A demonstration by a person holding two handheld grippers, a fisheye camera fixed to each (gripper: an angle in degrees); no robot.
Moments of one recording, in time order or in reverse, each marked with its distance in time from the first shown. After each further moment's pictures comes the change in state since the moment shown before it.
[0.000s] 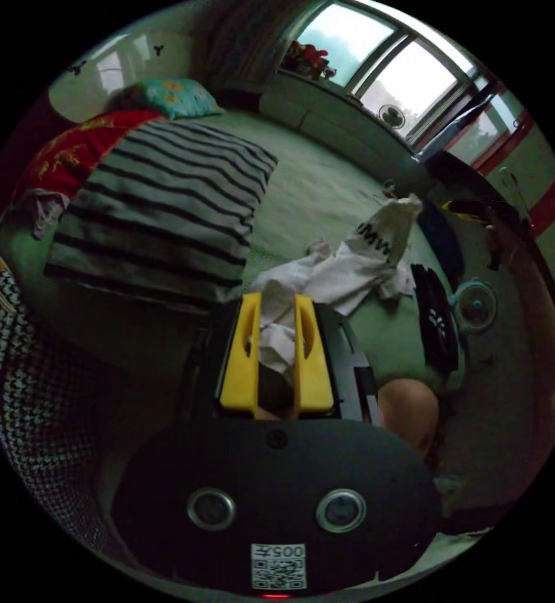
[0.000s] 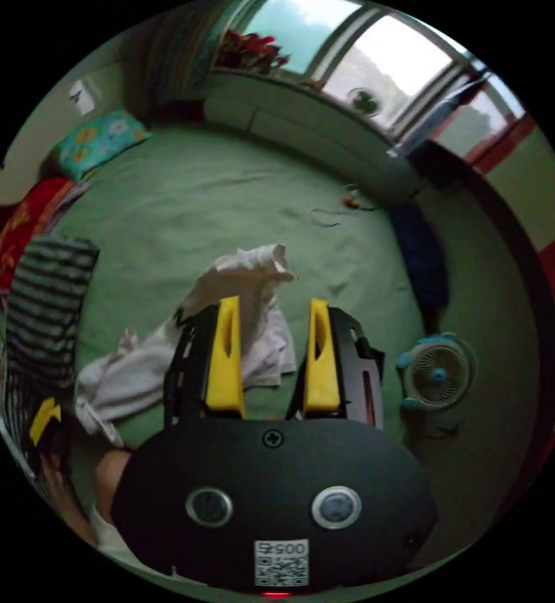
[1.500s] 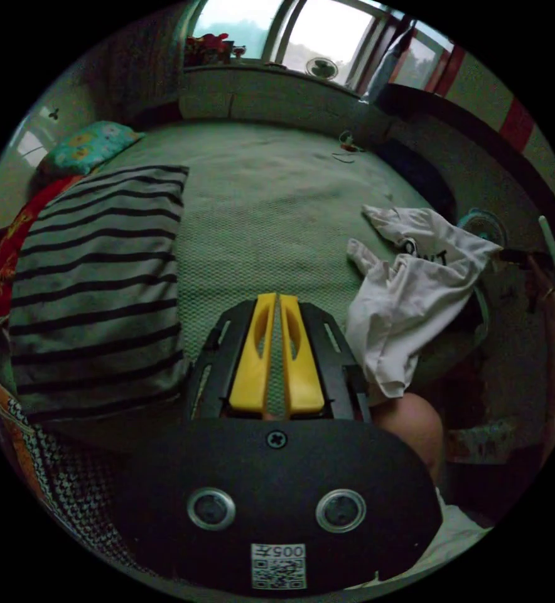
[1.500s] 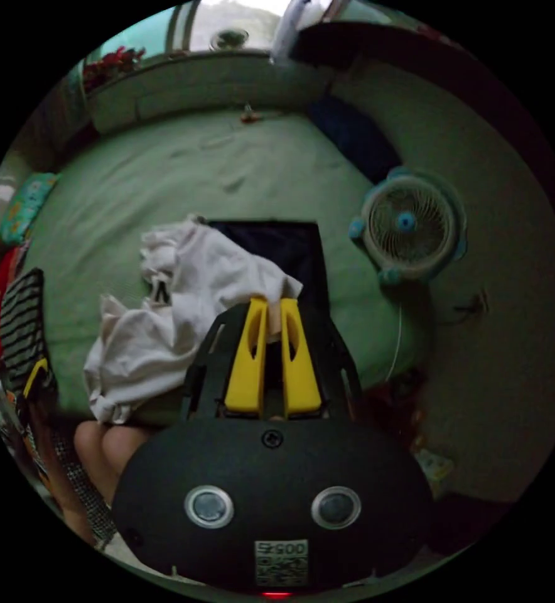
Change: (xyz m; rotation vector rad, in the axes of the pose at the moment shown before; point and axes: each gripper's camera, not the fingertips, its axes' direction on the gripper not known) left arm 0.068 -0.084 0.142 -0.061 -0.026 0.346; right arm 0.291 0.191 0.101 -0.222 -0.025 0.426
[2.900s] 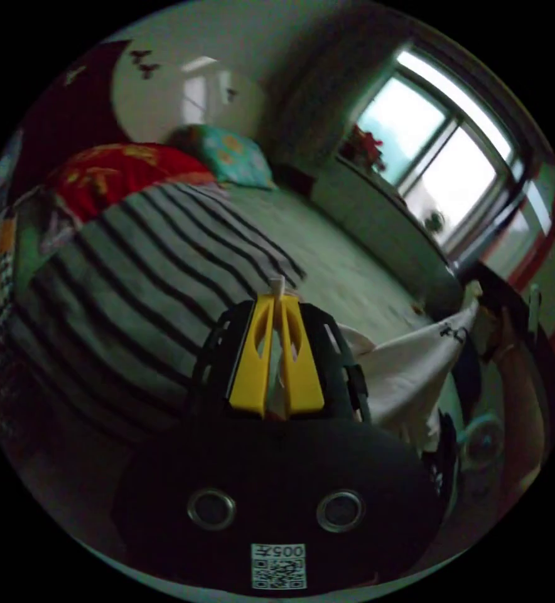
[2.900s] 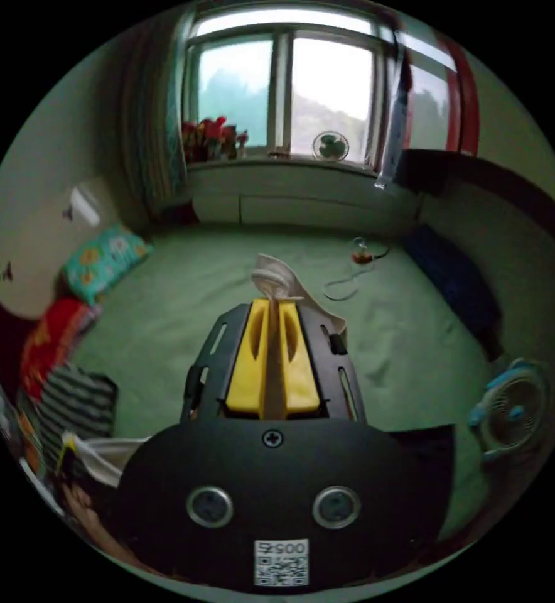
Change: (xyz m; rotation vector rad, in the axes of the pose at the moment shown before) left arm -0.132 -0.030 -0.096 0.536 -0.142 -0.715; right arm -0.259 -0.188 -0.066 0.562 -0.332 -0.147
